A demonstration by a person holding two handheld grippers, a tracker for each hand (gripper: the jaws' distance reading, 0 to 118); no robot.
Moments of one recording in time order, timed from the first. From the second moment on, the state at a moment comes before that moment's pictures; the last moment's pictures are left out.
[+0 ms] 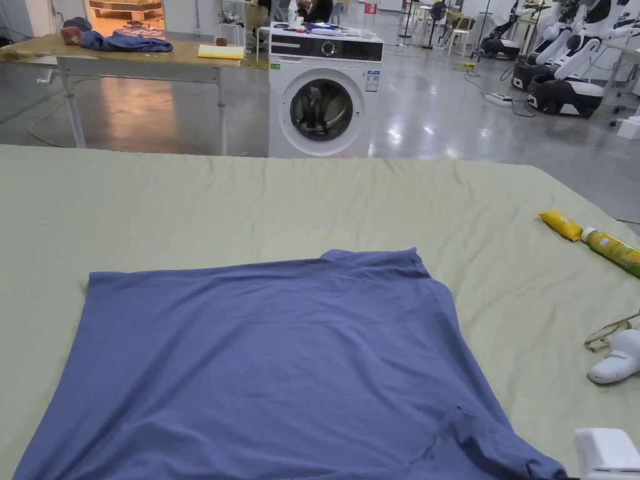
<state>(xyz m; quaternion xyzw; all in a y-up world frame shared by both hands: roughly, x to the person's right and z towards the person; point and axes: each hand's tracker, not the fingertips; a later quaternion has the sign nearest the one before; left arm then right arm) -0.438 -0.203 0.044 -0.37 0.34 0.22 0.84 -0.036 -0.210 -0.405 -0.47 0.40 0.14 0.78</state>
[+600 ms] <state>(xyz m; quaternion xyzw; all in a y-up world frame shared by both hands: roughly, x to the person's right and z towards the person) -0.558 -0.152 -0.016 -0.39 0.31 0.27 0.83 -0.145 -0.102 -0.491 -0.51 0.41 0.10 0.74</state>
